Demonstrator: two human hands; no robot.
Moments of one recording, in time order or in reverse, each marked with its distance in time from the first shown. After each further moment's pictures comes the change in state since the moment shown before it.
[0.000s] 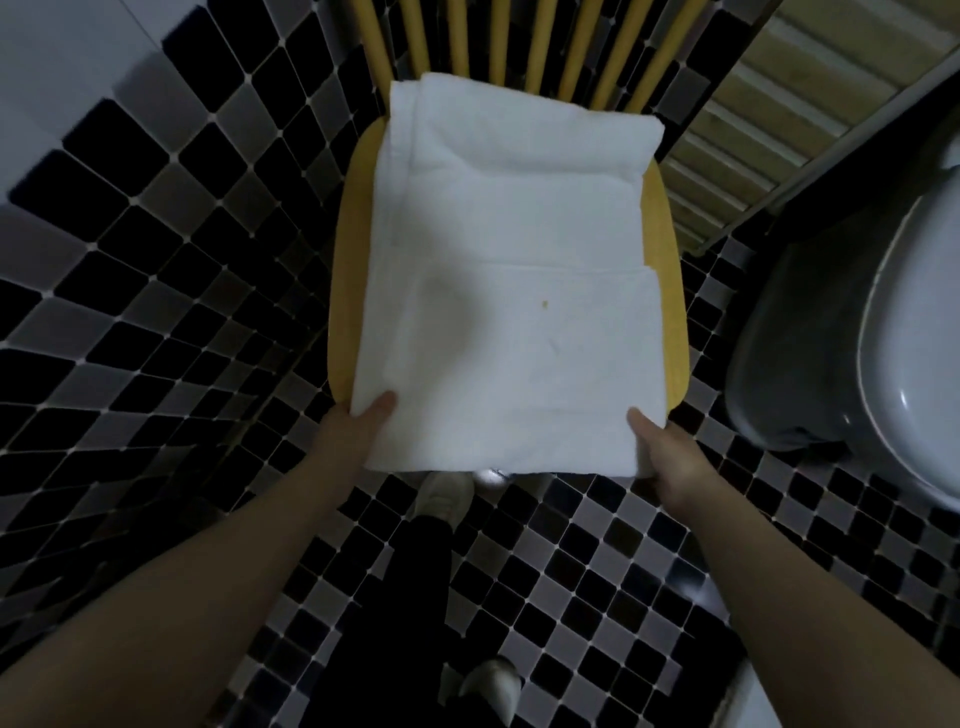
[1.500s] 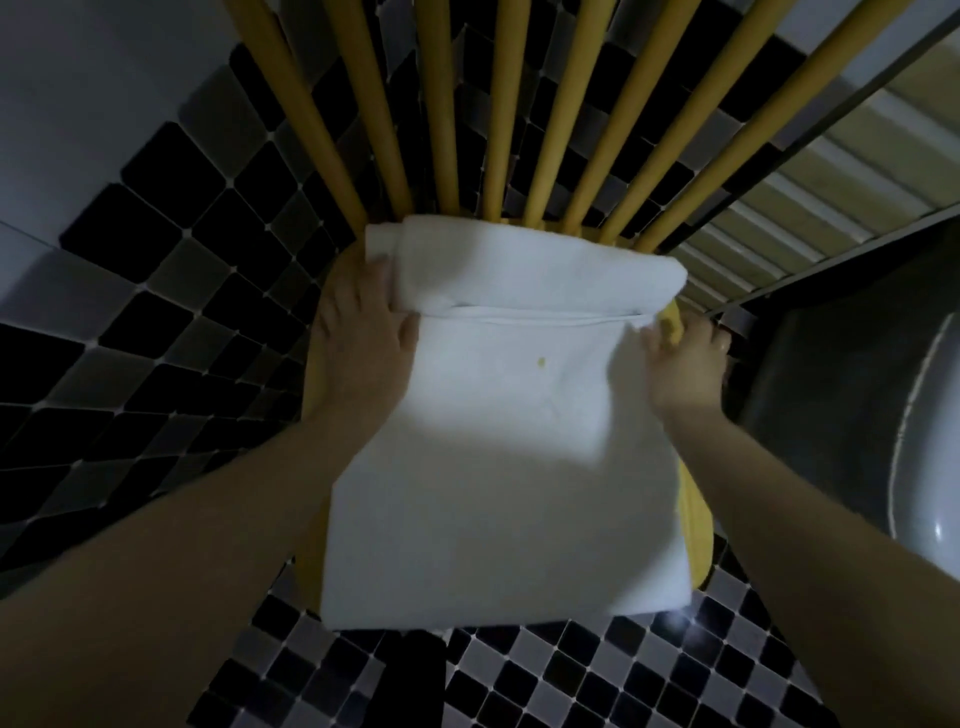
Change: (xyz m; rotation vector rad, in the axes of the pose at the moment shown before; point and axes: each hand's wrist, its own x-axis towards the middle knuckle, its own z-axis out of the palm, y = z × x) left_hand 0.118 0.211 0.069 0.862 0.390 0.737; right_hand 0.089 -0.226 0.076 -0.600 0.439 -0.507
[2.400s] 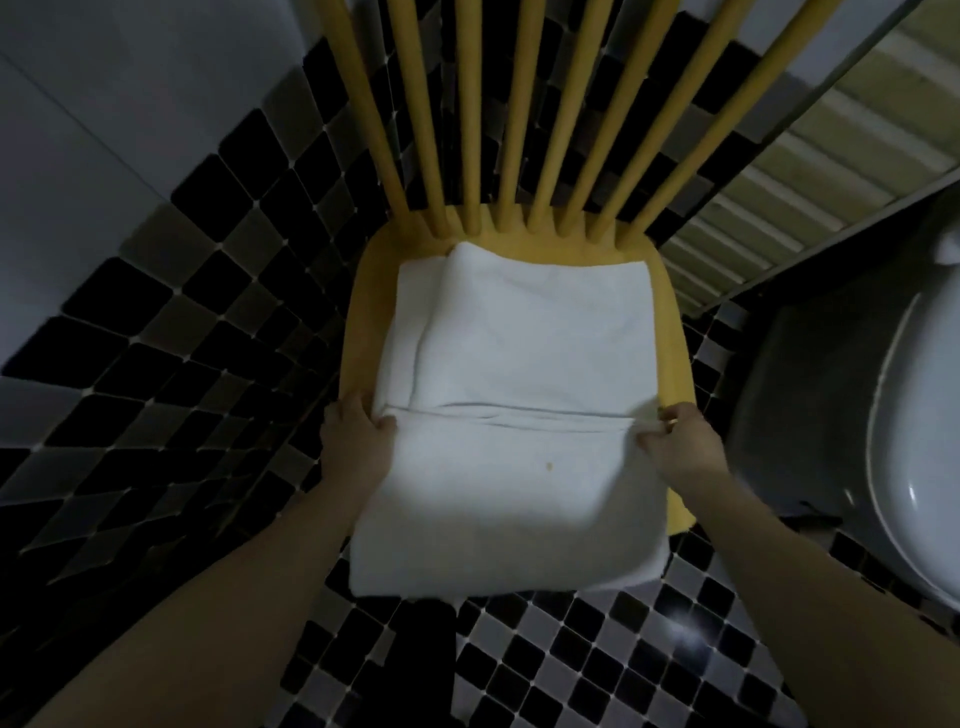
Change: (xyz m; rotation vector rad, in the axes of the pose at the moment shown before) left_hand -0.112 -0.071 -0.009 -0.313 -0.327 -0.425; right_hand -0.087 0.075 -0.018 -0.209 -0.293 0.118
